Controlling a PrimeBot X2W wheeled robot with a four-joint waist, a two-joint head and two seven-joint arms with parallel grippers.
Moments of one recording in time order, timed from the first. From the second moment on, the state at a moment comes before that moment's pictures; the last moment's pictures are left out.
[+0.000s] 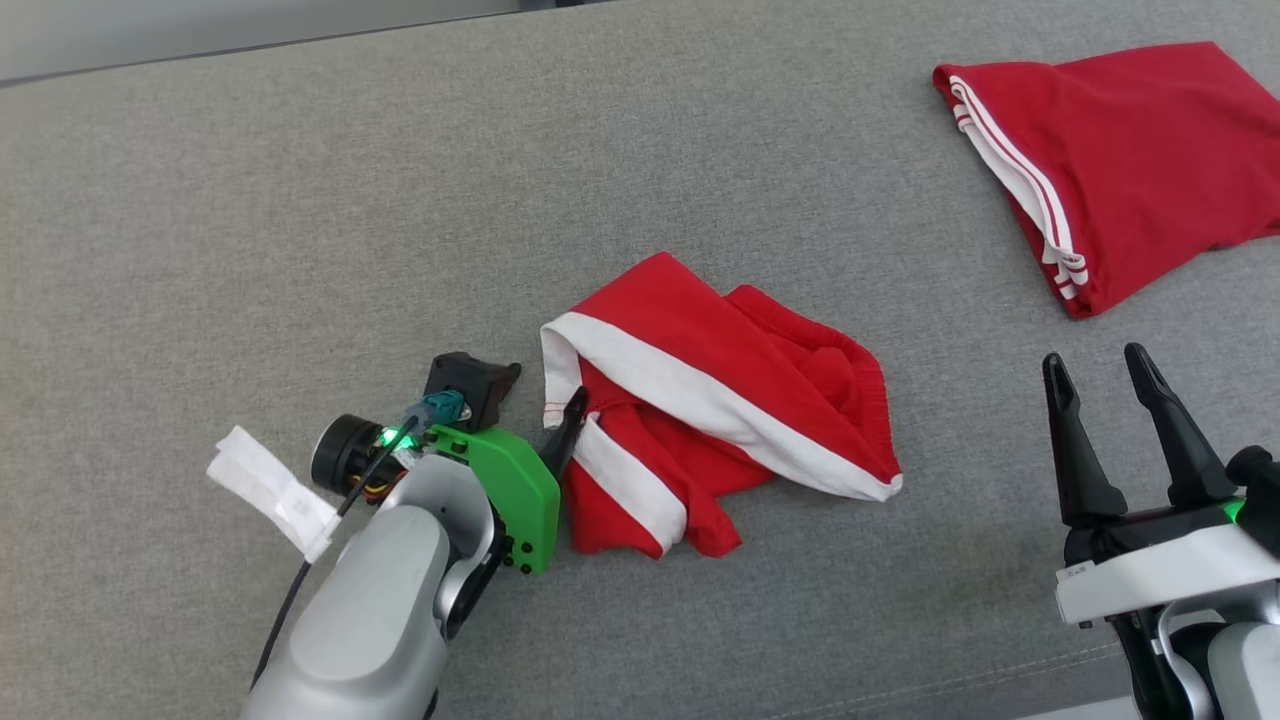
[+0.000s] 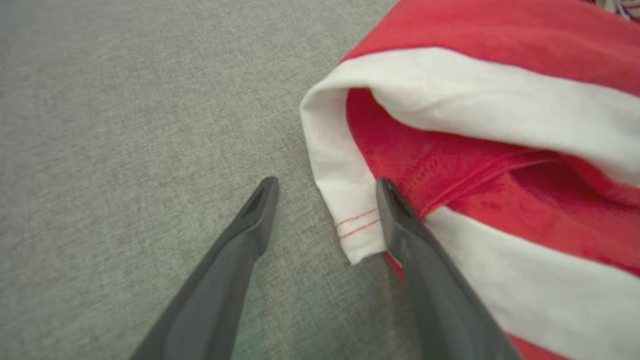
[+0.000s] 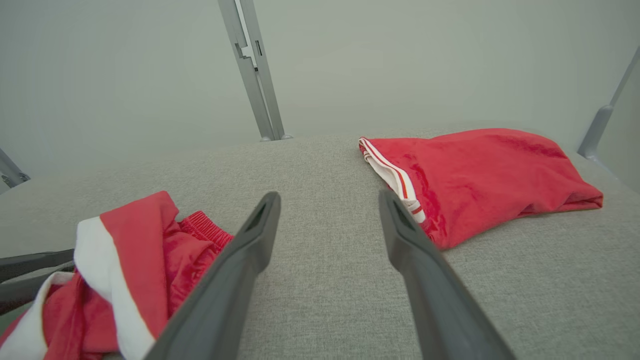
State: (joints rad) left arm -0.53 0.10 -0.51 0.61 -0.36 -0.12 0.07; right arm 0.01 -0.22 -0.01 -0.12 0.34 0.13 -0.13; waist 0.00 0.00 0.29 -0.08
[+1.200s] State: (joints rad) left arm -0.56 0.12 -0.59 0.64 -0.40 -0.09 -0.12; right arm -0.04 -0.26 0.30 0.12 0.30 0.13 -0.12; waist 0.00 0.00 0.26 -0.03
